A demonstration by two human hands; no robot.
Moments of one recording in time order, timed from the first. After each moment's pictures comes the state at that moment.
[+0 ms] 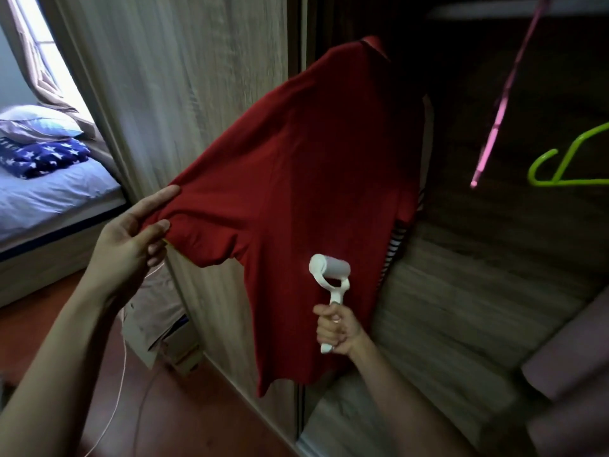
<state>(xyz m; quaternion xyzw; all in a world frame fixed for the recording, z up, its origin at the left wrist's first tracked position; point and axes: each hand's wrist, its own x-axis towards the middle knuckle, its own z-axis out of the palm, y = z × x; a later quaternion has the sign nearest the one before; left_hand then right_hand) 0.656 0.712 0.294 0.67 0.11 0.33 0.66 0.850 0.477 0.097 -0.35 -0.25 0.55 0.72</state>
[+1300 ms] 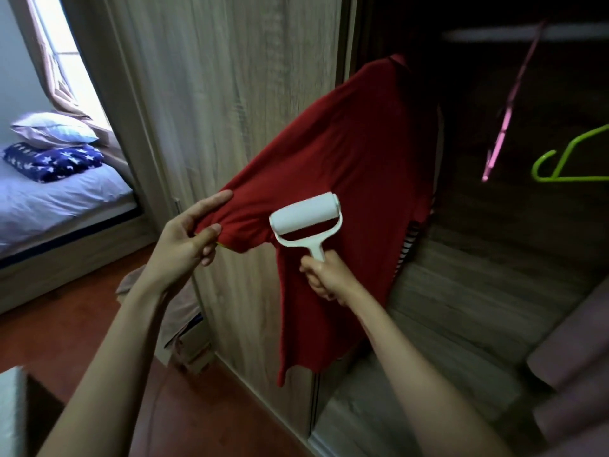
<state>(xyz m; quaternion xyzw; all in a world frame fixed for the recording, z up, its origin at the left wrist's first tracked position) 0.619 0.710 0.294 0.73 0.05 0.30 0.62 0.765 0.529 0.230 -0.72 -0.25 0.25 0.60</state>
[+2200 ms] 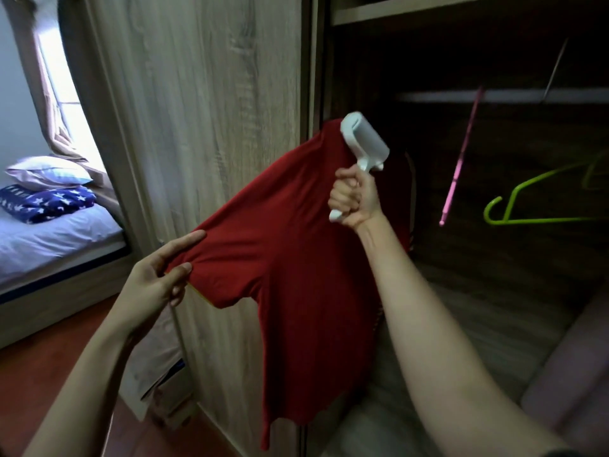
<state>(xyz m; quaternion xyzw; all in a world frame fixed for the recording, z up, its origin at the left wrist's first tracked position) 0.619 0.700 0.309 0.73 0.07 0.32 0.60 0.892 0.498 0.378 -0.30 -0.34 0.37 0.81</state>
